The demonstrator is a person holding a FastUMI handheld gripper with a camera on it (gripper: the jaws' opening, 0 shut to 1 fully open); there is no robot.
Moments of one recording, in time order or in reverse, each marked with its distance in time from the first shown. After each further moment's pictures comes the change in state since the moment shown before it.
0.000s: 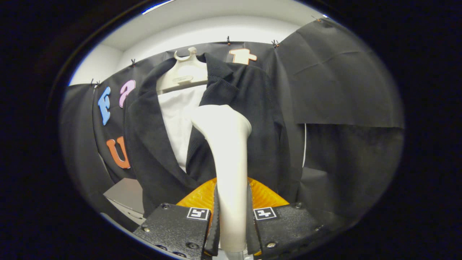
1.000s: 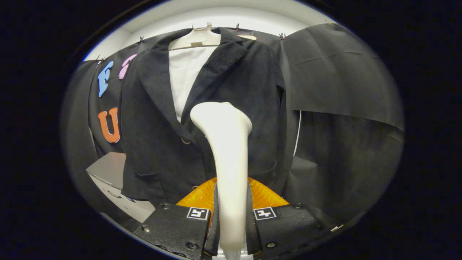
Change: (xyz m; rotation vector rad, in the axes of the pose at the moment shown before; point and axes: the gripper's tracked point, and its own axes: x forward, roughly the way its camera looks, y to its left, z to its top) arm -0.003 -0.013 -0.093 -0.104 0.114 -0.078
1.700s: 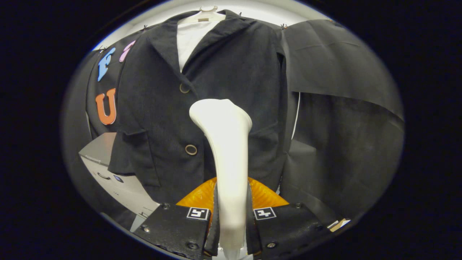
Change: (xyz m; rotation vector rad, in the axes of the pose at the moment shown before) arm 0.009 -0.005 -0.086 -0.025 0.109 -0.040
